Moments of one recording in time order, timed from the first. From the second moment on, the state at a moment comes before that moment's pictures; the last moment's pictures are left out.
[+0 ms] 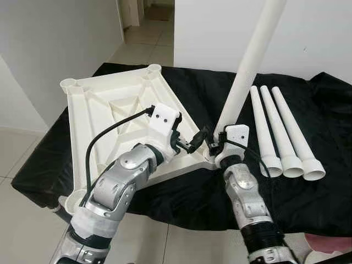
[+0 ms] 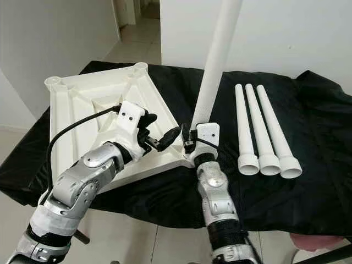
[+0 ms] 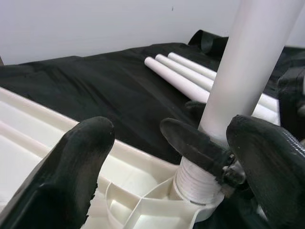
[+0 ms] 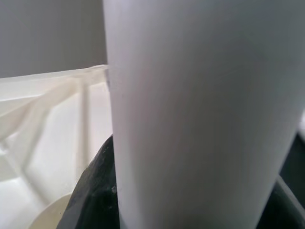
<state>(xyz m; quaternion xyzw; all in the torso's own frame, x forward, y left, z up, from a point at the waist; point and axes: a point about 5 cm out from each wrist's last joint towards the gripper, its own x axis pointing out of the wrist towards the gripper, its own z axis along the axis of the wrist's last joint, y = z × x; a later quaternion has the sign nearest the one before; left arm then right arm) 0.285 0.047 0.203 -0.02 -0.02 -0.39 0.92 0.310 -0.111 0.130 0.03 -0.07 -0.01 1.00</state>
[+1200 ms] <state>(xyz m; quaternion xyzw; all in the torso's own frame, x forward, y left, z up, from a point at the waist) 0.284 0.045 0.202 -0.03 -0.02 -0.39 0.92 0.309 -0.107 0.133 0.01 -0.08 -0.10 0.99</state>
